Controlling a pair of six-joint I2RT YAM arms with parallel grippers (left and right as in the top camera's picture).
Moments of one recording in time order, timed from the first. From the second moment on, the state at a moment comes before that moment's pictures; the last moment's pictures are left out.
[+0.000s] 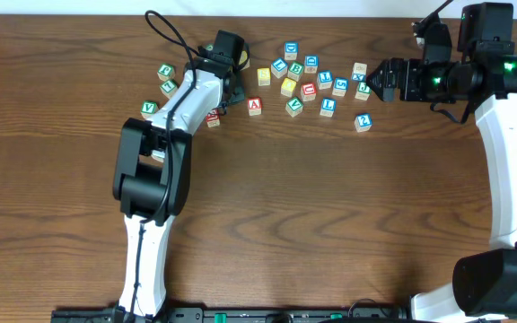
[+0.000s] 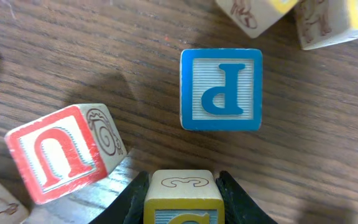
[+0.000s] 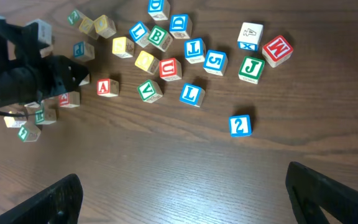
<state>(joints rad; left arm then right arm) -0.30 2.33 1.82 -0.67 -0.17 -0.51 -0.04 1.69 1.72 -1.06 -0.41 0.01</state>
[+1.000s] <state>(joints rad) -0.39 2.03 1.80 -1.22 -0.10 -0.38 -0.04 1.69 1.72 -1.06 -0.38 0.01</state>
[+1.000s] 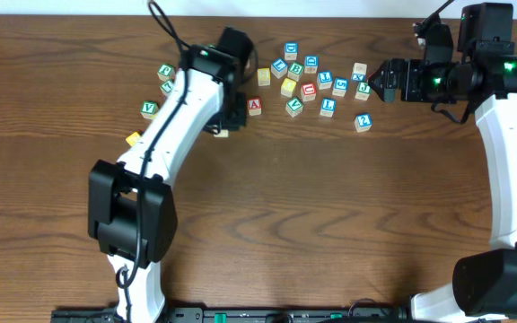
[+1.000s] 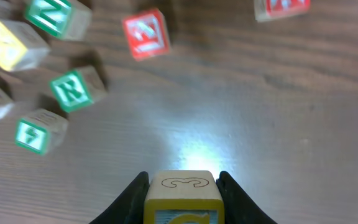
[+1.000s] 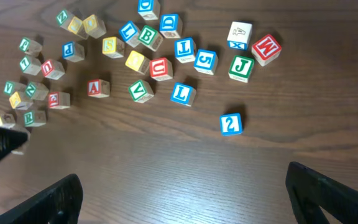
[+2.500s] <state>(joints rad) -0.45 2.03 1.38 -0.68 0.00 -0.38 -0.04 1.69 1.72 -1.06 -0.32 0.01</state>
